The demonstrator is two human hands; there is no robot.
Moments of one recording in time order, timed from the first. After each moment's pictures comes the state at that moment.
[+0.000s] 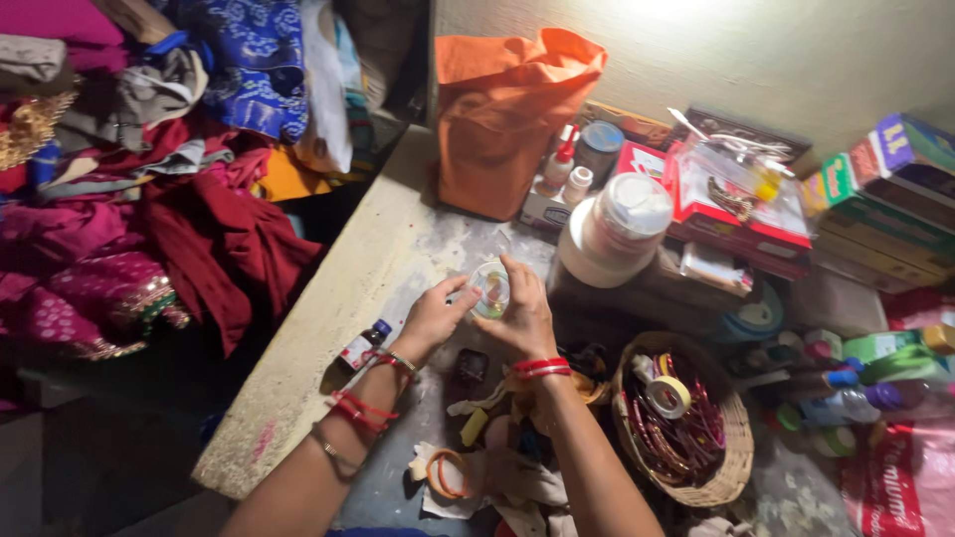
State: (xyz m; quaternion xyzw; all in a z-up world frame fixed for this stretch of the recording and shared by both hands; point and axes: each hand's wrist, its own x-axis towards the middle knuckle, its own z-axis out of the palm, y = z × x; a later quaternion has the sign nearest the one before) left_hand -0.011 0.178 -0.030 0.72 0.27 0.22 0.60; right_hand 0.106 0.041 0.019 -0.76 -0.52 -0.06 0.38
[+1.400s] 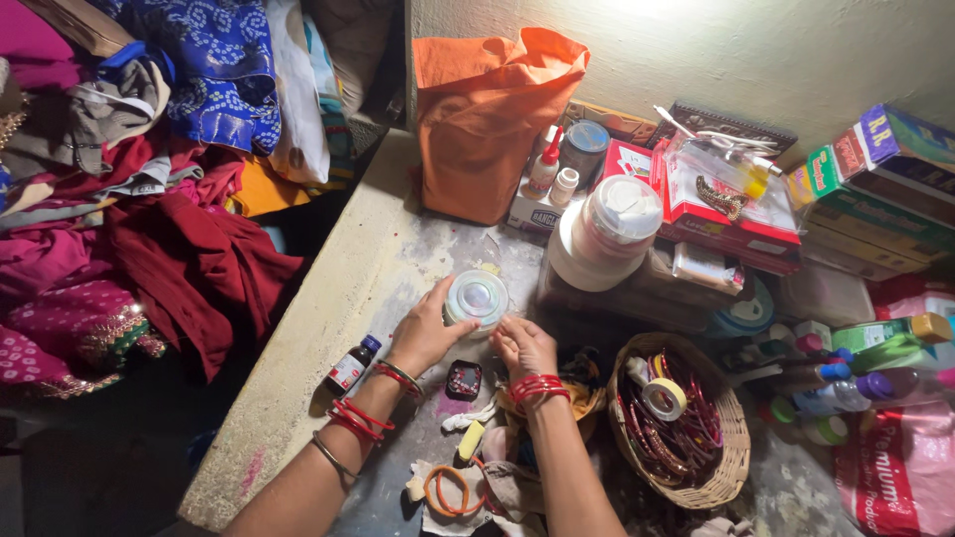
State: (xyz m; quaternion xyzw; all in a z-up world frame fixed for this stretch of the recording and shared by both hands) left_hand -0.017 0.177 -0.007 0.84 0.28 0.15 0.43; right_hand 0.119 0.026 -0.086 -0.50 0.04 0.35 0.79
